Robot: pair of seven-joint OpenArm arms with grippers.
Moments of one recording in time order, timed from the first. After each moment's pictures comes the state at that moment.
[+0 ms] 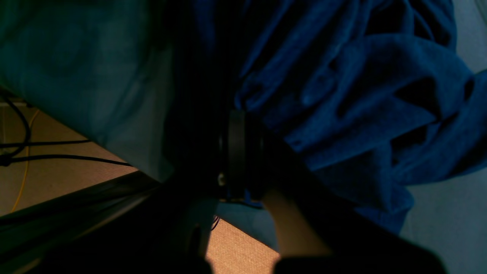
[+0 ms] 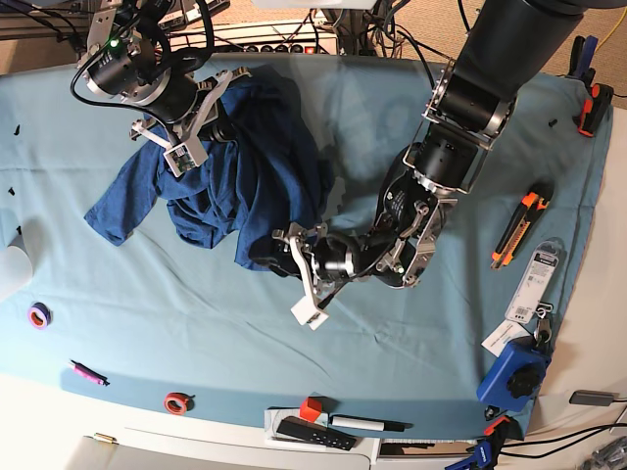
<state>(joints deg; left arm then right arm) -31.1 2.3 24.4 50.6 -48.3 -33.0 45.0 -24.1 7.8 13.6 132.5 29.7 28.2 -75.9</state>
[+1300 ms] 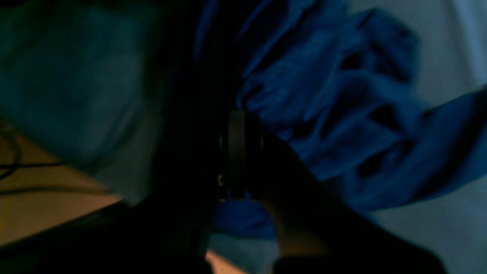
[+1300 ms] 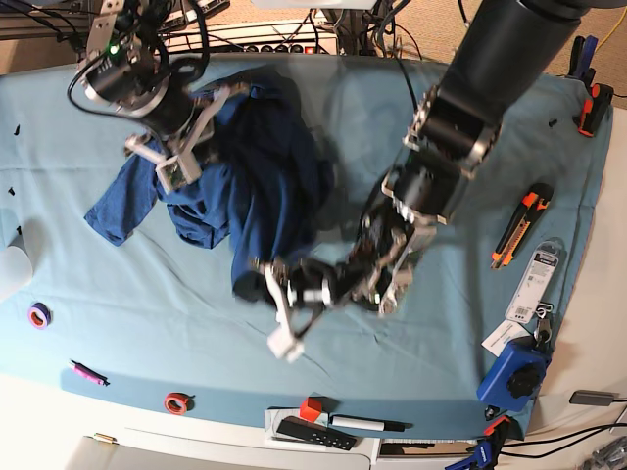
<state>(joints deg) -38.8 6.8 24.4 42.8 -46.2 -34.6 38.9 -20.4 7.8 13.6 132.5 25.7 28.2 -70.8</state>
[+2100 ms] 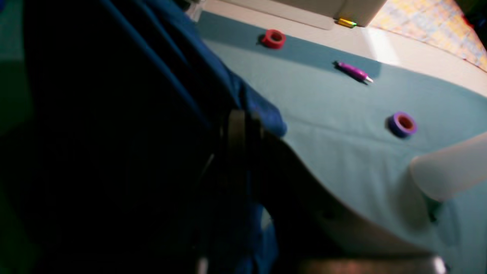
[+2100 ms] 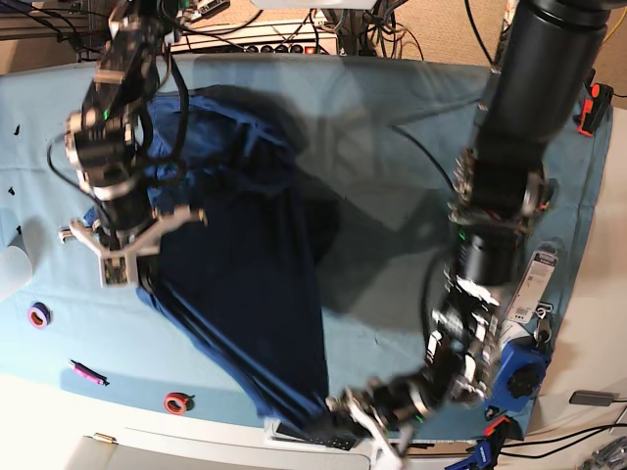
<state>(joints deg) -52.7 -1.6 6.3 42.8 -51.2 -34.9 40.7 0.4 7.6 13.6 124.0 4.1 17.4 -55.1</state>
